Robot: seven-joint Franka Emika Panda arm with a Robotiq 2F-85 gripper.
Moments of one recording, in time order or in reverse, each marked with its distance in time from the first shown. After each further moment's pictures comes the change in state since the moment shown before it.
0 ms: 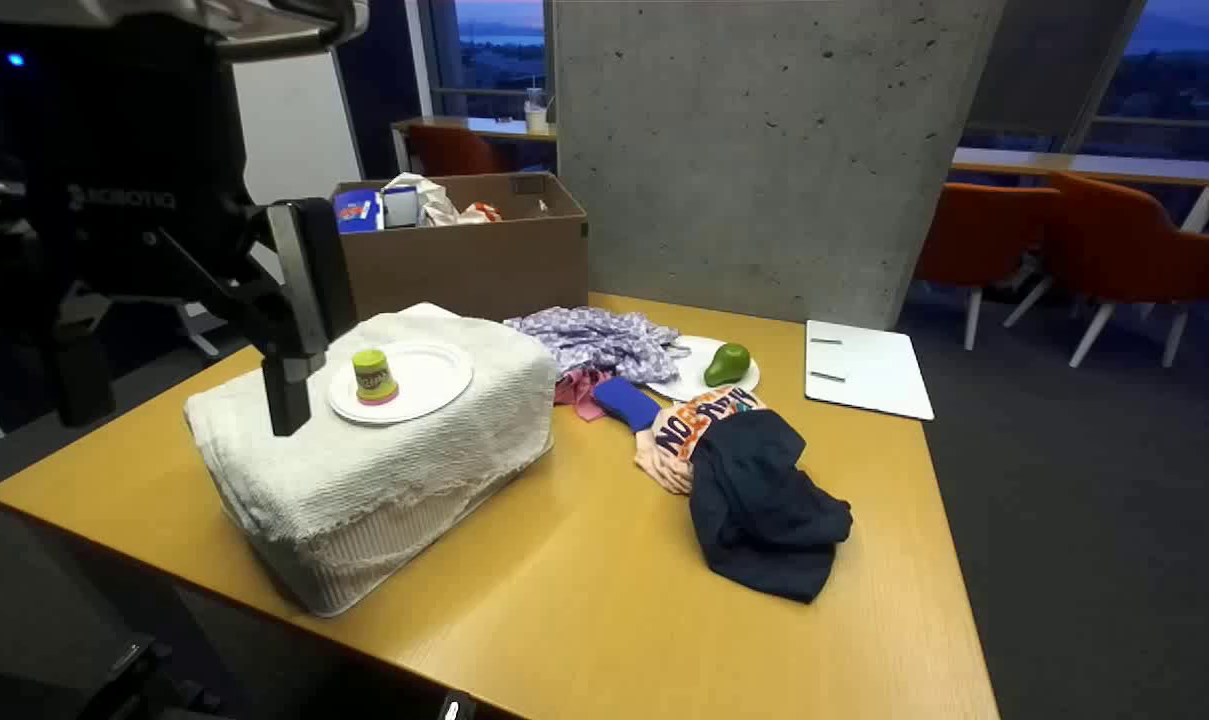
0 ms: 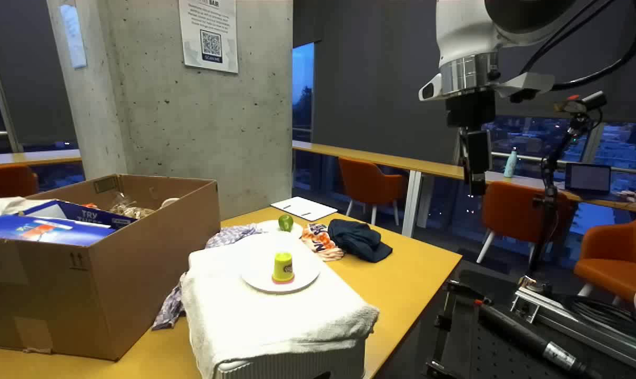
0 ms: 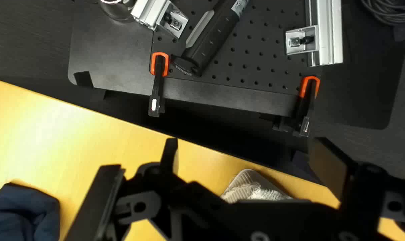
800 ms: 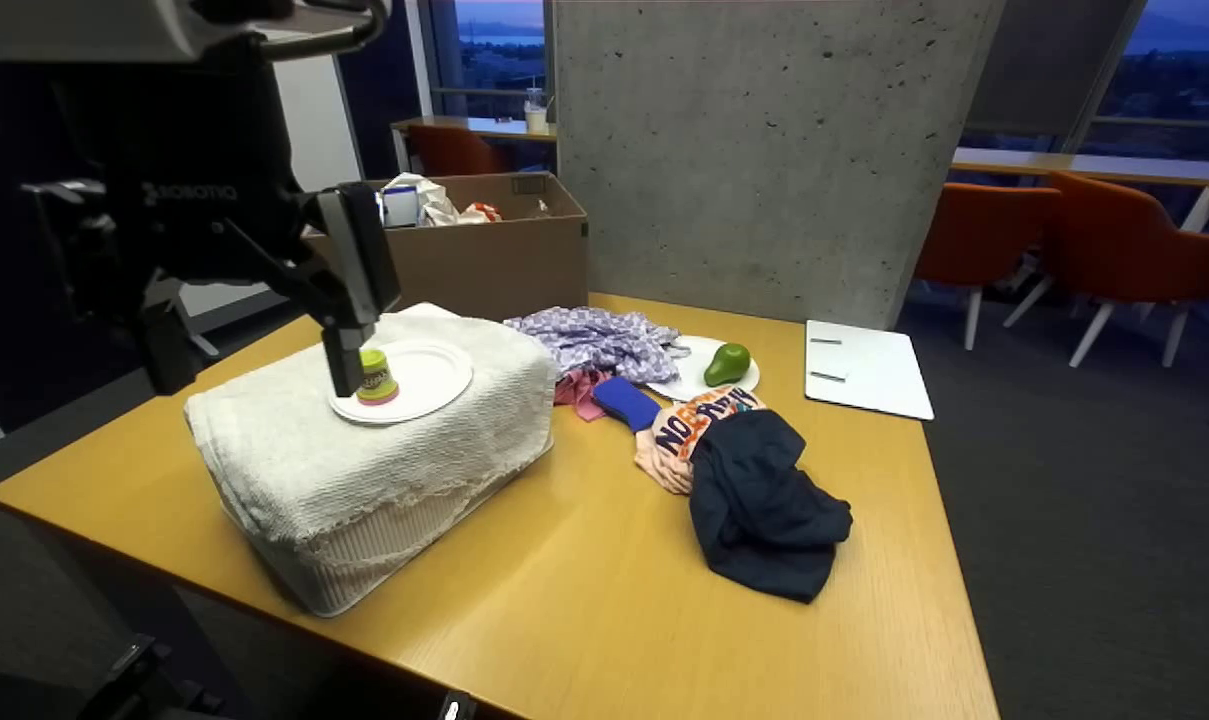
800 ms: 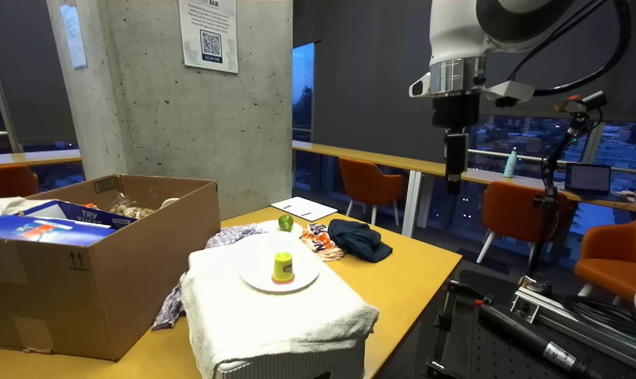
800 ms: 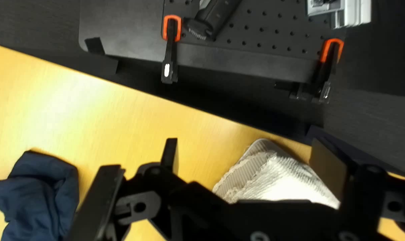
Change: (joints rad) arm 0.000 0.044 0.003 0.012 -0.025 0.138 0.031
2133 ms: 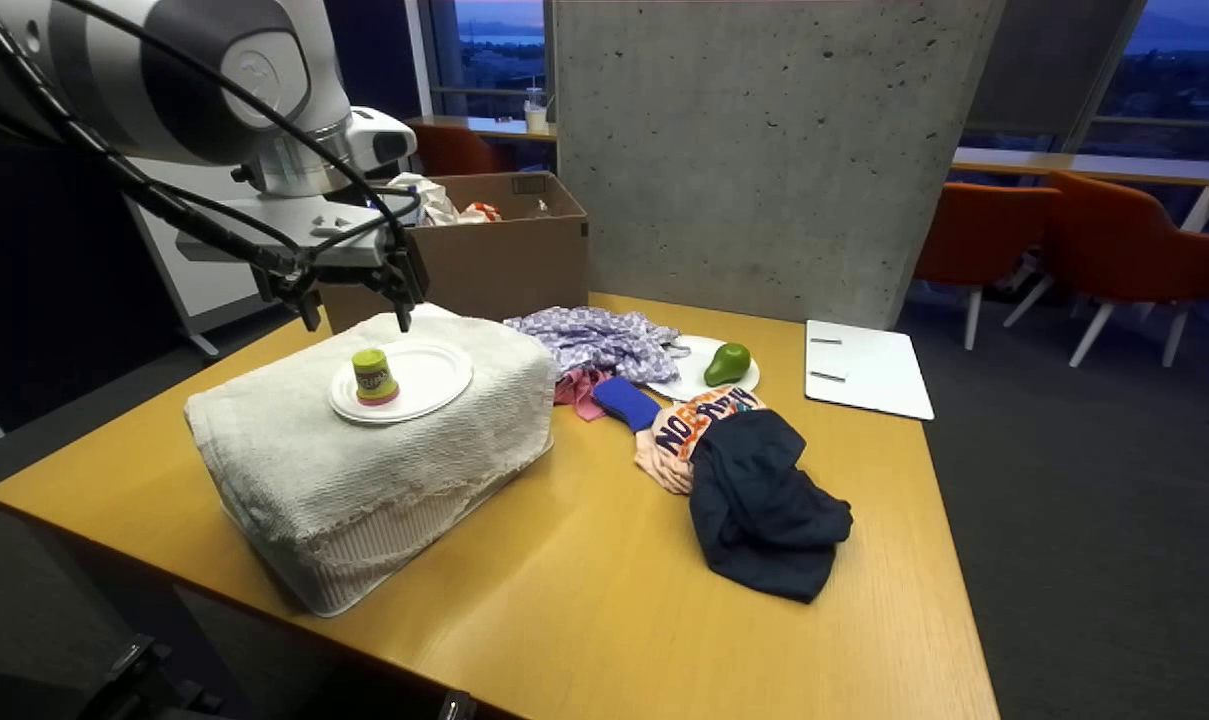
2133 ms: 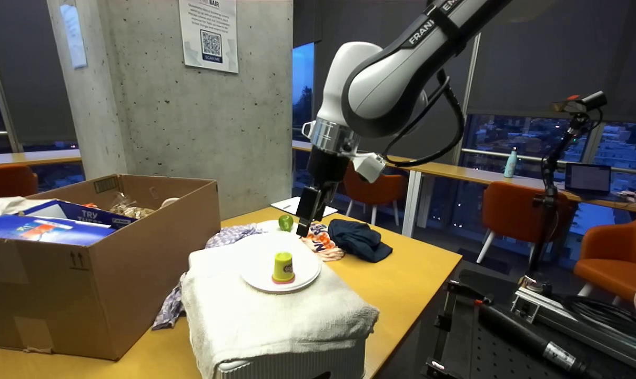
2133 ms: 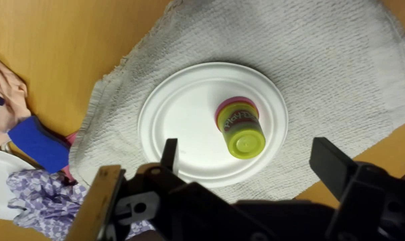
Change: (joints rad) arm 0.010 0.653 0.178 0.388 0.152 0.608 -0.008
